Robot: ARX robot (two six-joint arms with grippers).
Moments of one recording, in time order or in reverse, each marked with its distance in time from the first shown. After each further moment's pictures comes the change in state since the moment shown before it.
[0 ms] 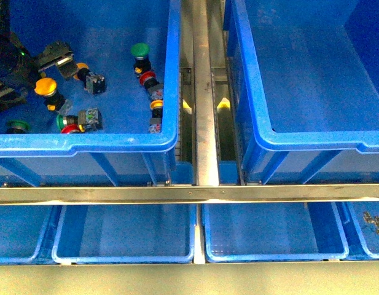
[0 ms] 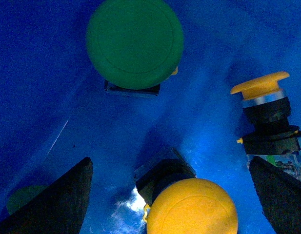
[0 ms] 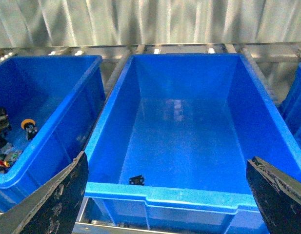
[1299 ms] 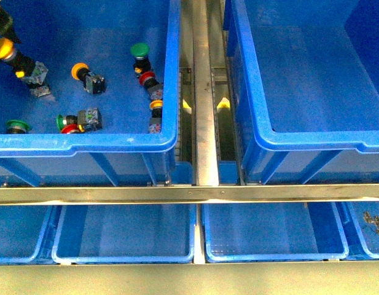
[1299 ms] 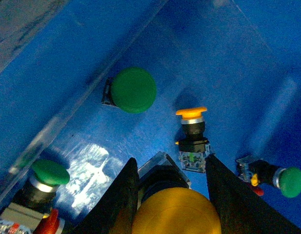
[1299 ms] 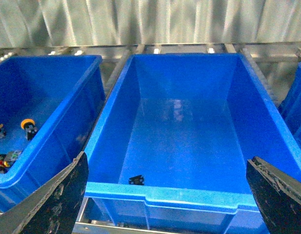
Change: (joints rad) left arm 0.108 -0.257 -0.092 -0.089 0.214 -0.164; right arm 0.000 0.000 0.000 0.000 0.000 0.000
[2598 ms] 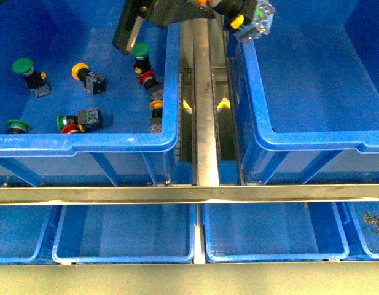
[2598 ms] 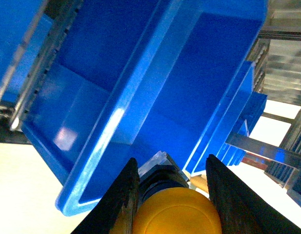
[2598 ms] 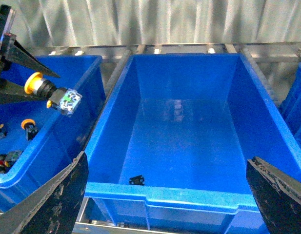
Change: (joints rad) left arm -0.539 -0.236 -0.062 -0.015 0.365 -0.578; right arm 0.000 0.000 0.000 0.000 0.000 0.000
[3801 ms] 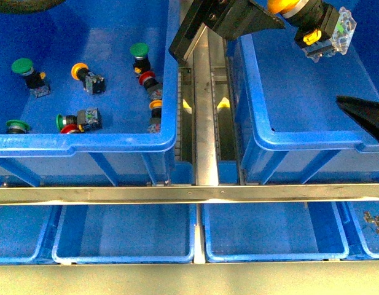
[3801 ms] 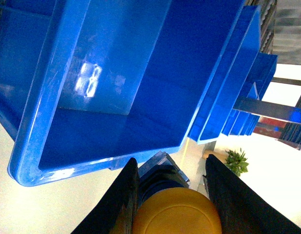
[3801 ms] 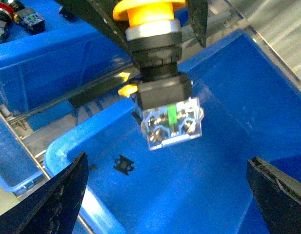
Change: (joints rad) left arm -0.147 -0.011 0.001 -0.002 -0.030 0.025; right arm 0.093 1.290 0.409 0.540 -0.228 -0.756
